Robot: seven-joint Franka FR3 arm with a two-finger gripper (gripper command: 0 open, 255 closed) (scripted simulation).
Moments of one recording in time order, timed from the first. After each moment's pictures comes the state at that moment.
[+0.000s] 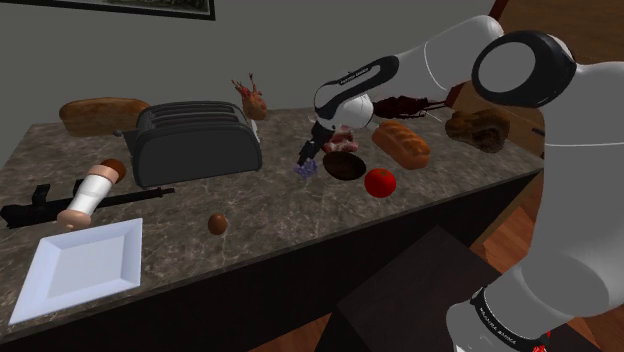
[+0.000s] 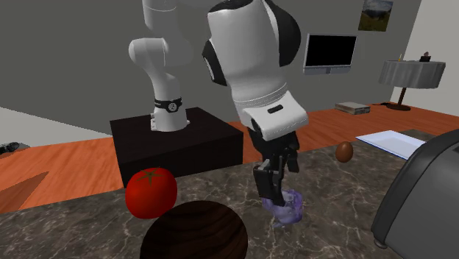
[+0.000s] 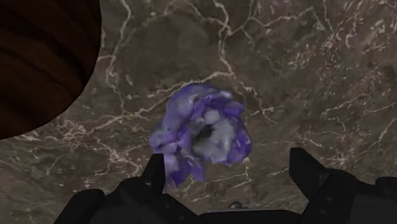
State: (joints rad) arm -0.17 0.59 0.17 -1.79 0.37 2.47 -0.73
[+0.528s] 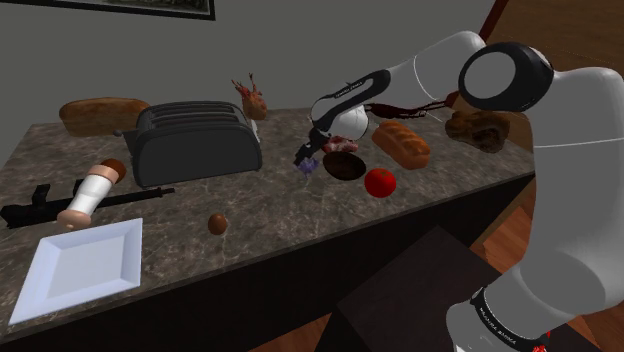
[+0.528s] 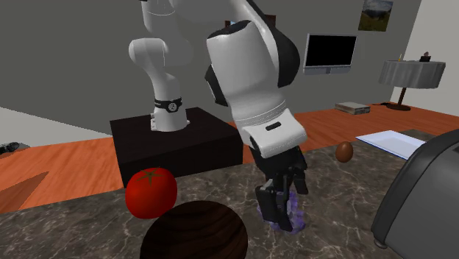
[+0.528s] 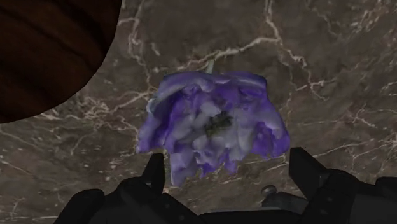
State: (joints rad) arm -0.21 0.68 0.22 -1.77 0.36 2.68 -0.72
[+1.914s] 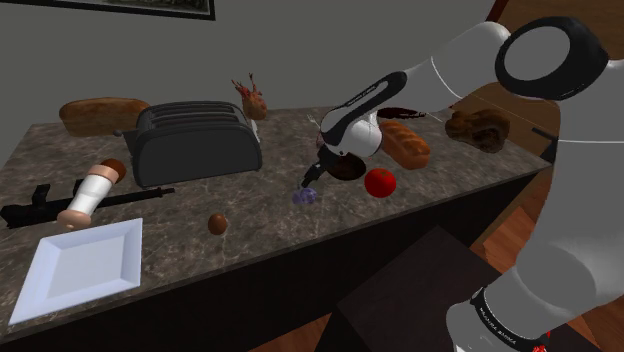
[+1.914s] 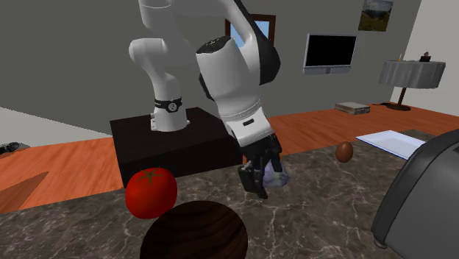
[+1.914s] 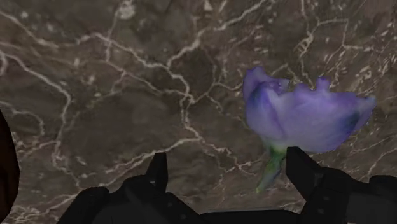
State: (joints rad) arm -0.29 0.53 0.34 -2.09 0.49 2.75 -0.82
